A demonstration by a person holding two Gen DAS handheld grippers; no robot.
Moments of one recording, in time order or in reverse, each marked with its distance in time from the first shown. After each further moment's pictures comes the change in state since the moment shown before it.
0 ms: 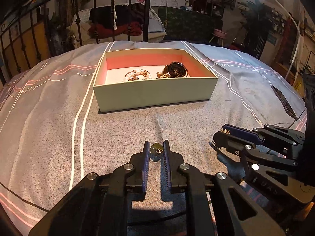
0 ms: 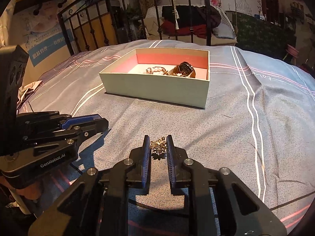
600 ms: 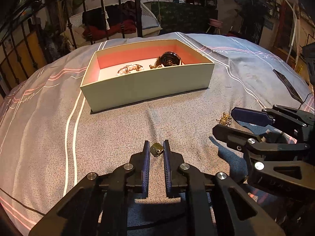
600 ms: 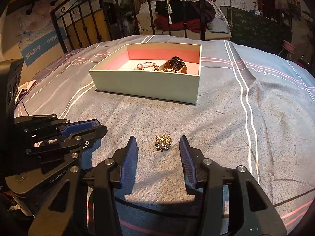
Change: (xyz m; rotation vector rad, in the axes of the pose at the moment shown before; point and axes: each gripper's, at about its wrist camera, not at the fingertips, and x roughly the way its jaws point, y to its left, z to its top) left arm 0.014 -0.012 -0.007 0.089 0.034 0.034; right arm 0.007 -0.006 0.003 0.011 0.045 -0.051
